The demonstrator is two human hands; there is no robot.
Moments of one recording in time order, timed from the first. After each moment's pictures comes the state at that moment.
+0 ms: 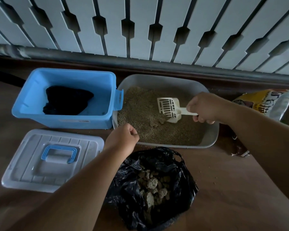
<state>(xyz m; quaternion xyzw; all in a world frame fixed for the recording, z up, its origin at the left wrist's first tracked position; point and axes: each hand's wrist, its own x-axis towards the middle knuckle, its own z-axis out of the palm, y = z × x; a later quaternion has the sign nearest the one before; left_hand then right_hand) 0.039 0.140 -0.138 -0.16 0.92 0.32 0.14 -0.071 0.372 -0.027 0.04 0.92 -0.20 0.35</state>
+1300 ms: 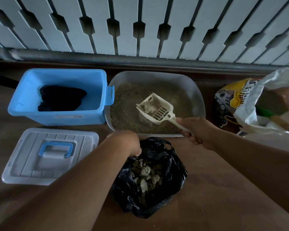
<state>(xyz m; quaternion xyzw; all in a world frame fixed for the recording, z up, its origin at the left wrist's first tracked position) 0.048 0.180 -0.080 -0.02 0.89 0.04 0.45 0.013 0.419 -0.089 0.17 0.77 -0.51 0.33</state>
